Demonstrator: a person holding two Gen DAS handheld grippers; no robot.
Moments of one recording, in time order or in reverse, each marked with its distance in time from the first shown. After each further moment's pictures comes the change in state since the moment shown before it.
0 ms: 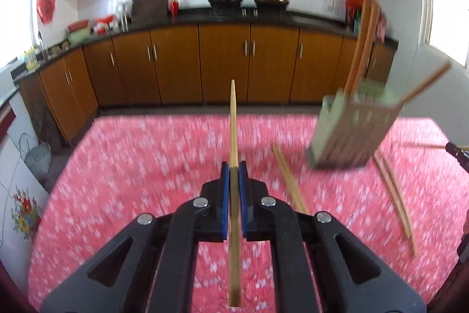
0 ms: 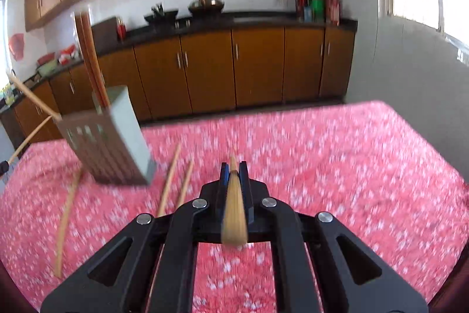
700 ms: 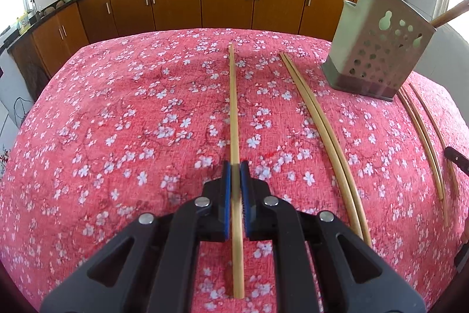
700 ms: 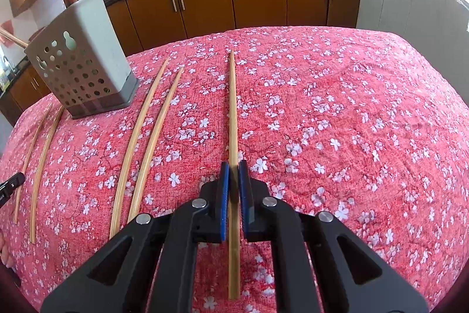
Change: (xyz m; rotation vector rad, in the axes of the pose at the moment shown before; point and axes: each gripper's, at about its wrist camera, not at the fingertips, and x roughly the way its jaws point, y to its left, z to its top) left arm 0.074 -0.008 -0.082 -0.025 0.276 0.006; right arm 0.061 -0.008 -0.084 0.035 0.291 0.016
